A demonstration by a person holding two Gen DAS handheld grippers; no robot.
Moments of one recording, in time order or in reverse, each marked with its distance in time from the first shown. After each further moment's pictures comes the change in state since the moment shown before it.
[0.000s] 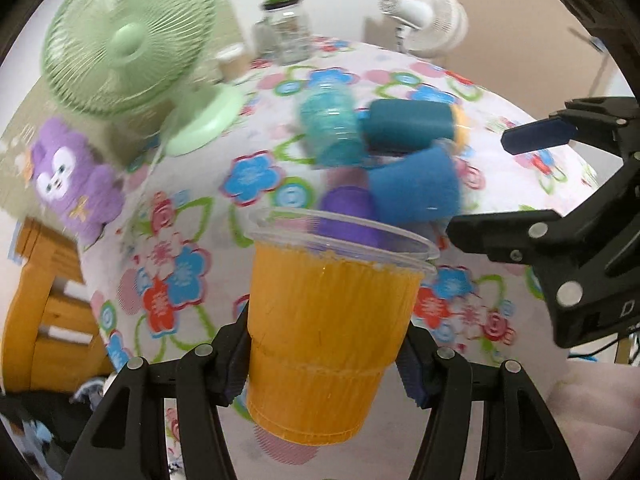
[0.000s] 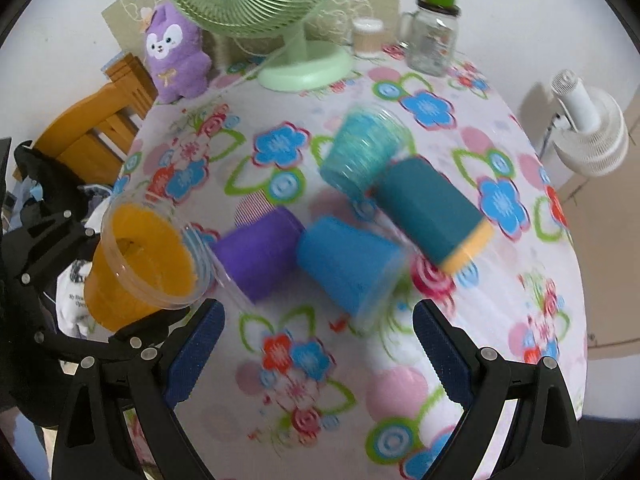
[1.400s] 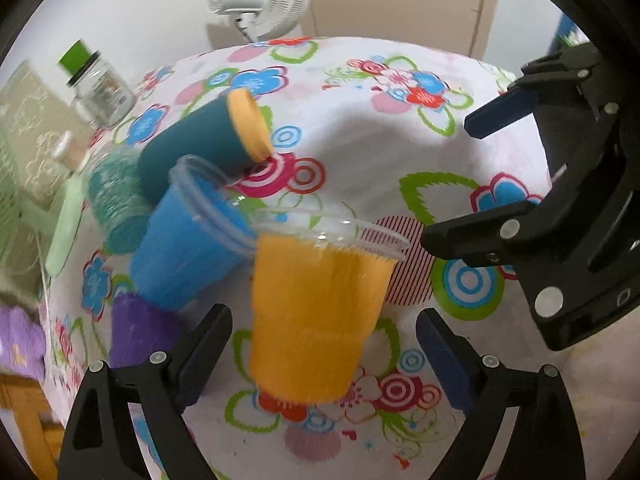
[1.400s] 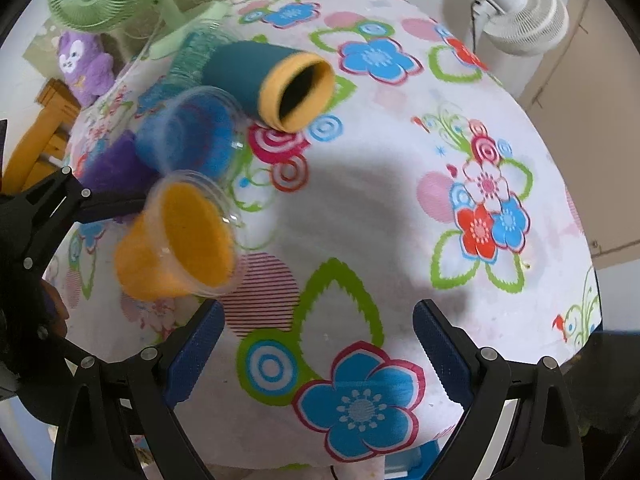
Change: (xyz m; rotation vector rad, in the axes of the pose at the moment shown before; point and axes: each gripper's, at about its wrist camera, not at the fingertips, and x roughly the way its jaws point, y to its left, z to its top) left arm 0.056 -0.124 0.030 0.373 0.019 -0.149; right arm 0.021 -0.104 -0.077 0.204 0.100 -0.023
